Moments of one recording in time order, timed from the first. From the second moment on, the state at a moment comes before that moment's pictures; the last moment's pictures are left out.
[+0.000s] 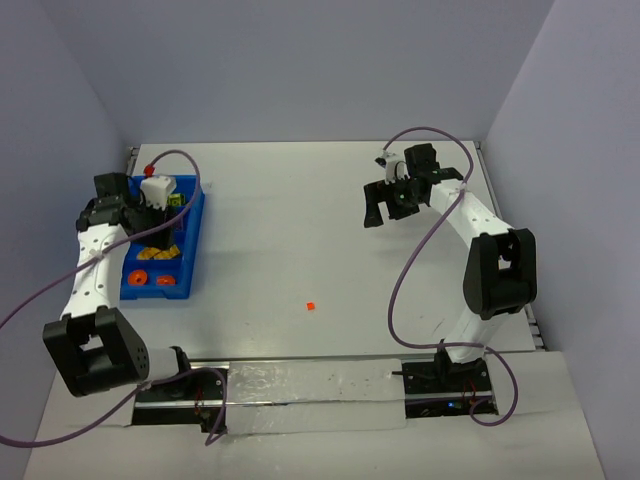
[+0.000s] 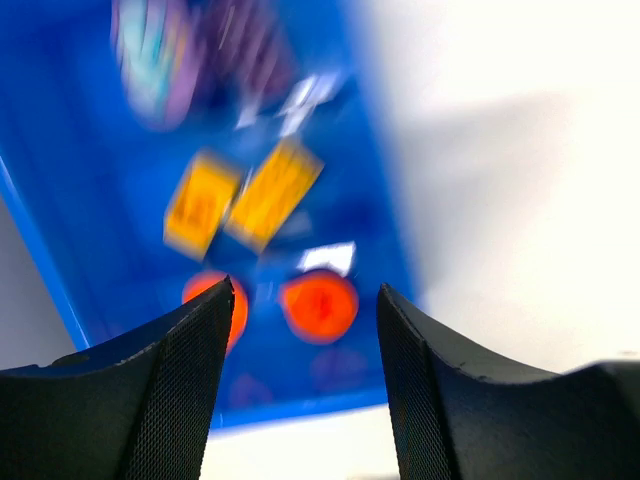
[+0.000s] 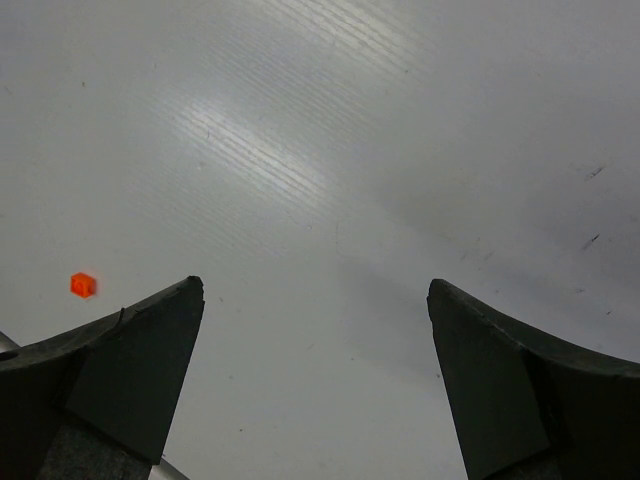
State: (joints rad) left arm 0.23 1.32 1.11 -0.79 0.21 0.47; right arm 0.16 1.71 1.34 -0.67 -0.43 -0.14
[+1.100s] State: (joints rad) left arm -0.91 1.65 1.00 -0.48 0.24 0.26; right arm 0.00 1.78 1.38 -0.72 -0.45 -0.14
